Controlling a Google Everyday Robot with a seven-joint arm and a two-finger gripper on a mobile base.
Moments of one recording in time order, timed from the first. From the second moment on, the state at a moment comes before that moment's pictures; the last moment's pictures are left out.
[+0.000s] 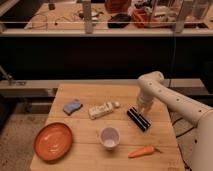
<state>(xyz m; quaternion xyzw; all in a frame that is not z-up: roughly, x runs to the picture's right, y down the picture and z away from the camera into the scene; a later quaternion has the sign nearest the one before) 0.229 0.131 0.870 -0.25 -0.26 -0.65 0.66</state>
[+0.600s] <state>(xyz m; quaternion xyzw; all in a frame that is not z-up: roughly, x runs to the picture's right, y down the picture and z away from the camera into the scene) 0.220 0.129 0.864 -0.24 -0.30 -0.68 0.63</state>
